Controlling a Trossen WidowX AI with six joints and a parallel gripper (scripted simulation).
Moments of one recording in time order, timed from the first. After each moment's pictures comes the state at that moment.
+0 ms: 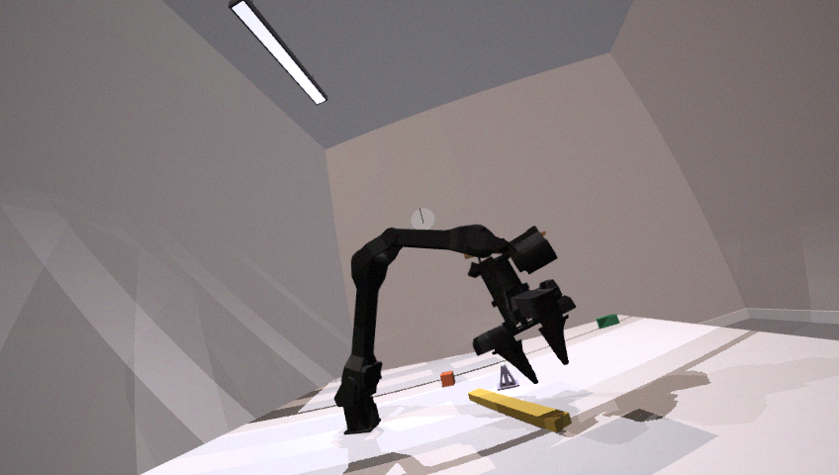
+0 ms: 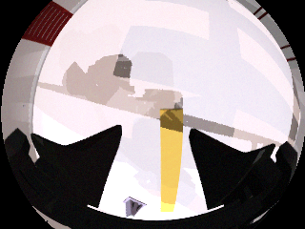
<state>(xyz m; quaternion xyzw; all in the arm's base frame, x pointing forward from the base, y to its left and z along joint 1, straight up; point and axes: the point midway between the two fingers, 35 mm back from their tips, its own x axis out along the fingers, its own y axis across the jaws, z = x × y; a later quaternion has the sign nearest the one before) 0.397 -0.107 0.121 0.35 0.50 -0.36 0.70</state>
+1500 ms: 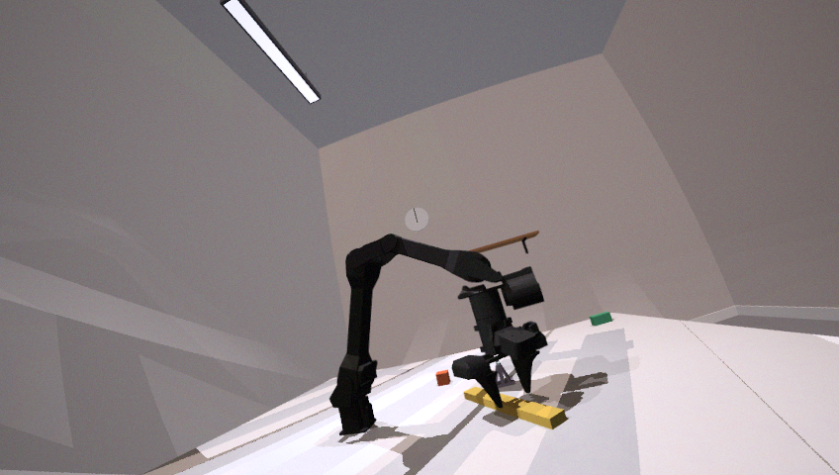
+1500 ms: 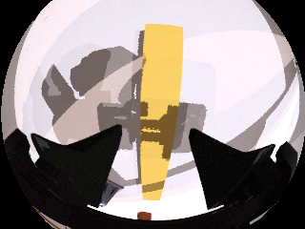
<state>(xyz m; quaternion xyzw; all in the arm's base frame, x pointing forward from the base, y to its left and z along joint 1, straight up) 0.344 -0.052 0.065 0.34 0.61 -0.33 0.64</state>
